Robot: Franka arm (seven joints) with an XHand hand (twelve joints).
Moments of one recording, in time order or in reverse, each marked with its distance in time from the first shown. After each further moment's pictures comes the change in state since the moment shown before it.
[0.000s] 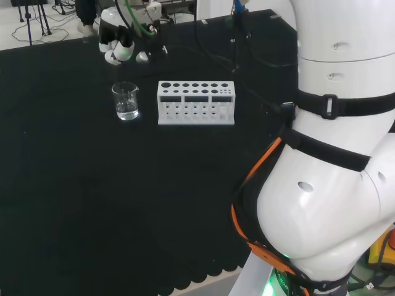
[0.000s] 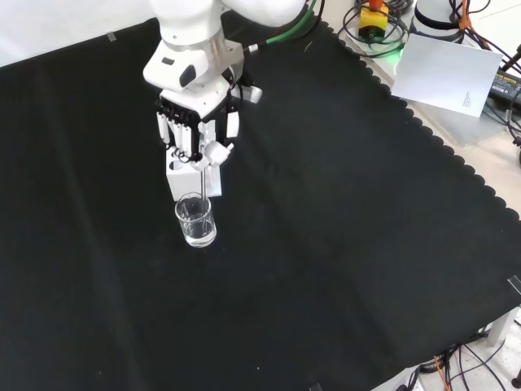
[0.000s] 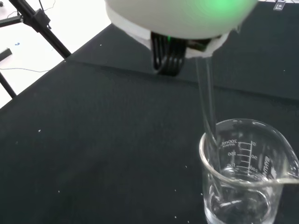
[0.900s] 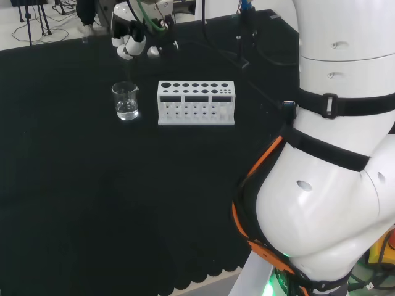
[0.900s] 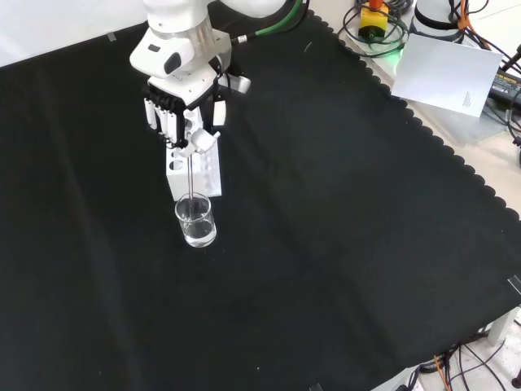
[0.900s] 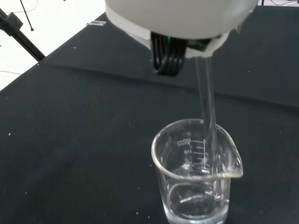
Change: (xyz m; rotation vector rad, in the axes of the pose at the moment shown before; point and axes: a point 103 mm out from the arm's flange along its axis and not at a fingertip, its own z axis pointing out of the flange) arm -0.034 -0.015 -0.009 0.001 -0.011 0.046
